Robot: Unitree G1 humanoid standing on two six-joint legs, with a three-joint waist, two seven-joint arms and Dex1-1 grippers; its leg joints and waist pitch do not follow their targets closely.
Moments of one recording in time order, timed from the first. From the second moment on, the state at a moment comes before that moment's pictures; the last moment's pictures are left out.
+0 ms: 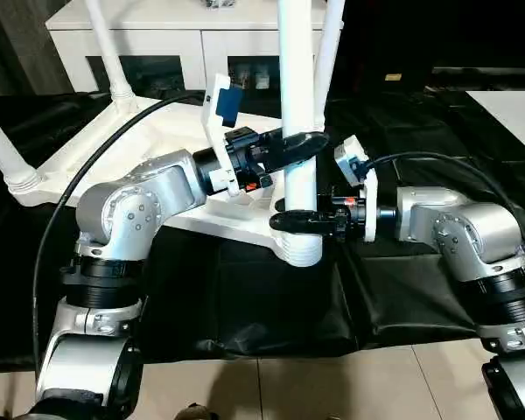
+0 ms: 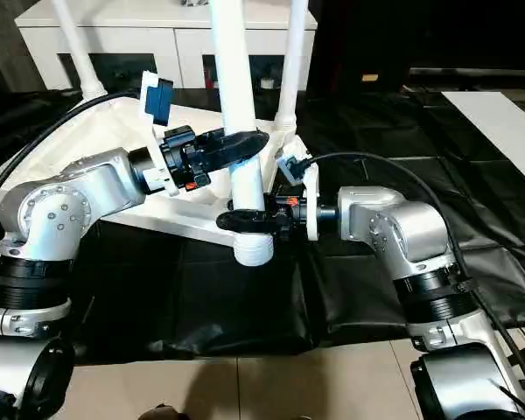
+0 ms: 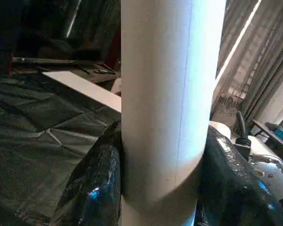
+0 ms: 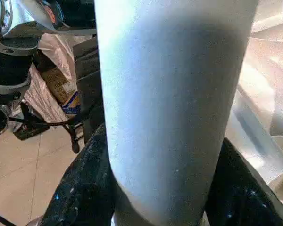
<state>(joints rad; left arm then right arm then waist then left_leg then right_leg) -0.75 0.23 0.04 0.04 -0.74 0.87 -0.70 -0.68 -0.44 0.19 0.14 0.54 0.79 1.06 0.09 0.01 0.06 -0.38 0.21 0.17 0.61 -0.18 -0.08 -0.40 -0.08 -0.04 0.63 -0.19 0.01</state>
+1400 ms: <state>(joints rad) -0.75 0.27 0.02 0.02 -0.77 0.89 -0.83 -0.72 -0.45 0.17 0.17 0.62 0.91 1.18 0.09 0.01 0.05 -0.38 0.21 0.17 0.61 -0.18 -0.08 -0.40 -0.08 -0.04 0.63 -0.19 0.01</state>
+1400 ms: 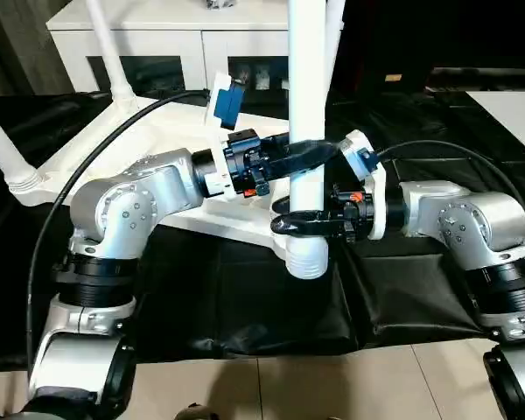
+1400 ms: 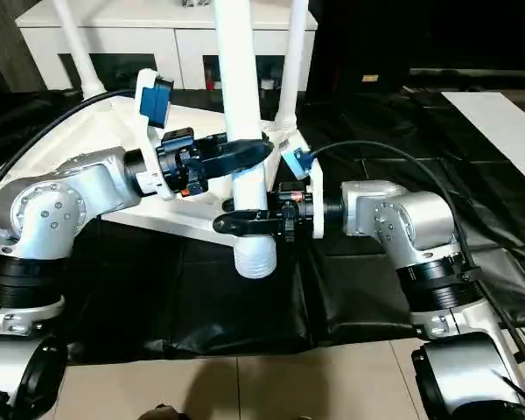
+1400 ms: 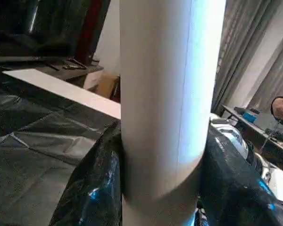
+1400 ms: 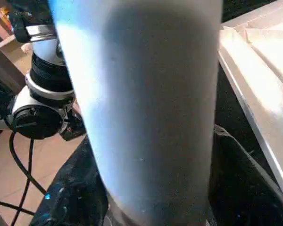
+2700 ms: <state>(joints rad) -0.75 0.29 -0.02 0.02 -0.77 0.89 -0.91 -0.71 -0.51 0.18 0.10 0.64 0.96 1.25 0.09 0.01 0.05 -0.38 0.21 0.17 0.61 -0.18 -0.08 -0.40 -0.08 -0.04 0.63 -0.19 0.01</state>
